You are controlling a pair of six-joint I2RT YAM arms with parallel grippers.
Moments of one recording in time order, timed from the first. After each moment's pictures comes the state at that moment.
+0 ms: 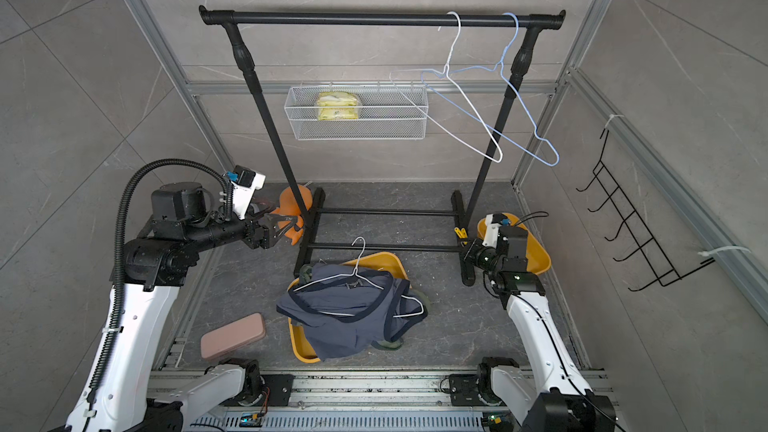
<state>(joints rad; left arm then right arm) -0.15 1.07 1.51 -0.93 0.63 0.14 -0.12 1.05 0.74 -0.30 -0.39 0.49</state>
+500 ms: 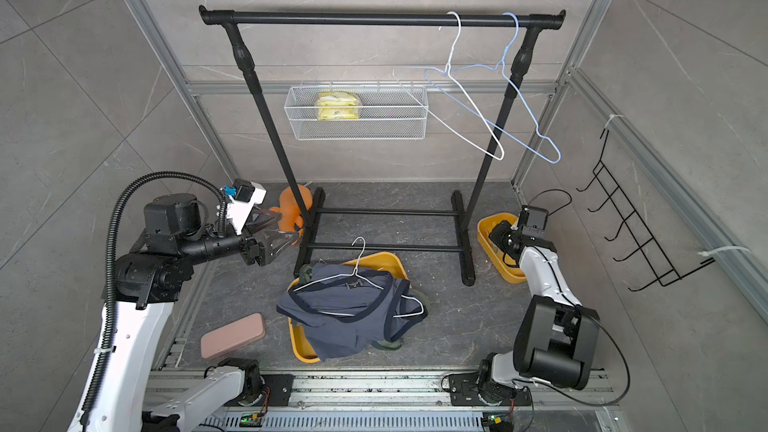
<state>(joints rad) -0.15 1.00 1.46 -0.96 0.78 0.23 -0.31 1.50 1.03 -0.36 -0.22 0.52</state>
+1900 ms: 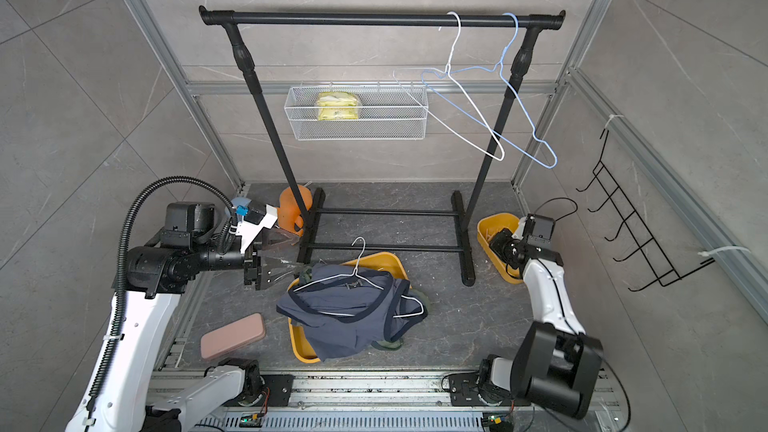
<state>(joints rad) -0.15 1.05 1.46 -1.20 1.06 0.56 -0.33 1.21 0.89 -0.47 -0.40 0.50</state>
